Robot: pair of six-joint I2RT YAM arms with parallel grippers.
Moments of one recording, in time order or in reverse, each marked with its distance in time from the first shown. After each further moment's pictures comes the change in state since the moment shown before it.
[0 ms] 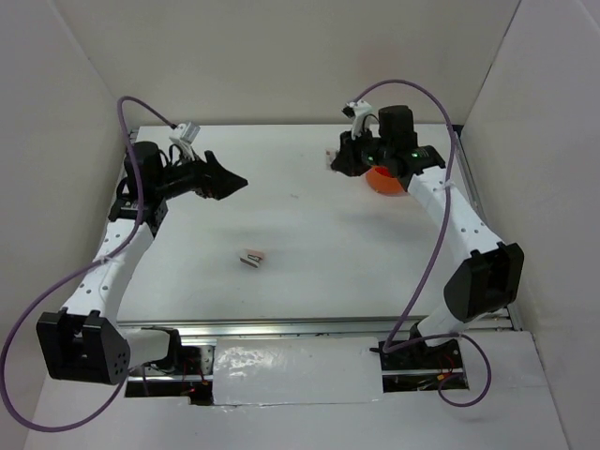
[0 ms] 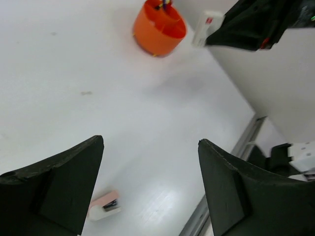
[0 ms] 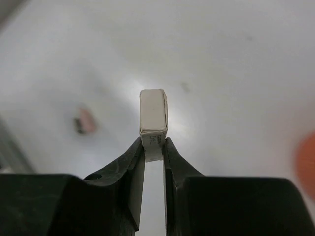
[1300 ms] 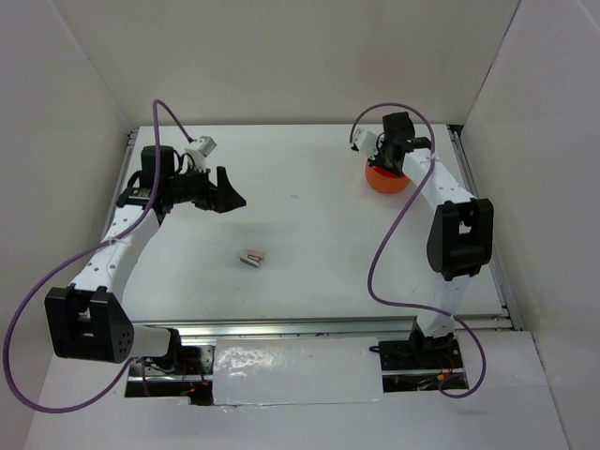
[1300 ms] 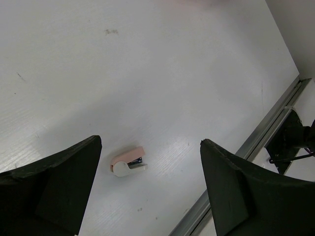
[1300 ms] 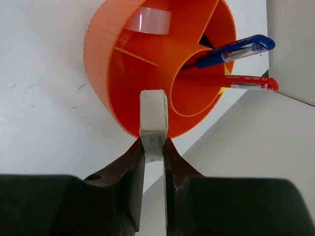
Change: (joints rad) left arm -0.006 0.113 0.076 -0.385 -0.096 0.327; right arm -0.173 0.311 0.094 -0.151 0.671 -1.008
